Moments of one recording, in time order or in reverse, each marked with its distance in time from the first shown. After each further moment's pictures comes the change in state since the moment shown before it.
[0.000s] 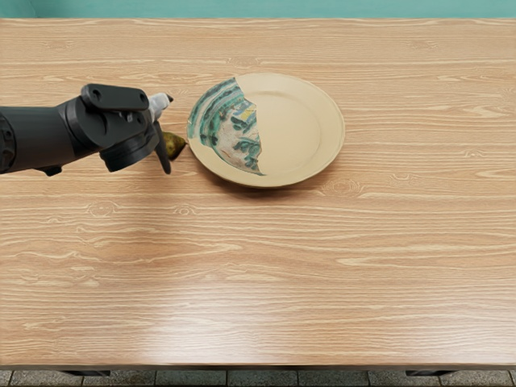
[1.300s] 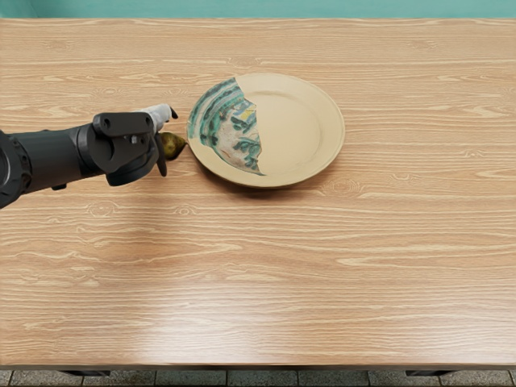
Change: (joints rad) left arm 0.127 -0.018 -0.045 0.121 0.176 -0.009 -0.002; right arm 0.000 0.000 0.000 0.000 0.000 0.000 0.000
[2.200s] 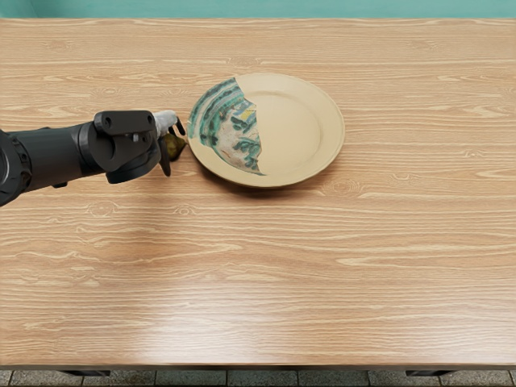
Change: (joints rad) left arm -0.005 0.000 -0.016 0.001 0.019 -0.076 0.000; right arm 0.000 0.000 0.000 0.000 0.000 0.000 0.000
